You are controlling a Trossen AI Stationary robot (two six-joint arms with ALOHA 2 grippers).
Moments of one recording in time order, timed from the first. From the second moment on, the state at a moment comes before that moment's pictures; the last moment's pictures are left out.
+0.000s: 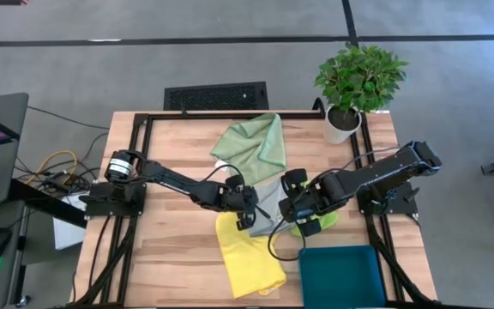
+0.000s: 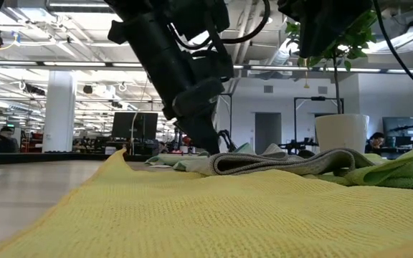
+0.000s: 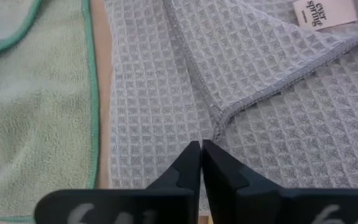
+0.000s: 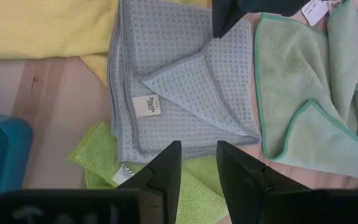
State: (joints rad) left arm -0.16 1.93 1.20 -0.27 -0.32 -0.29; right arm 0.36 1.58 1.40 -1.12 0.26 -0.05
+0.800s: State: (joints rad) left arm -0.12 1.98 1.21 0.23 -0.11 -0.11; right arm 0.33 1.51 1.40 -1.20 0.35 -0.05
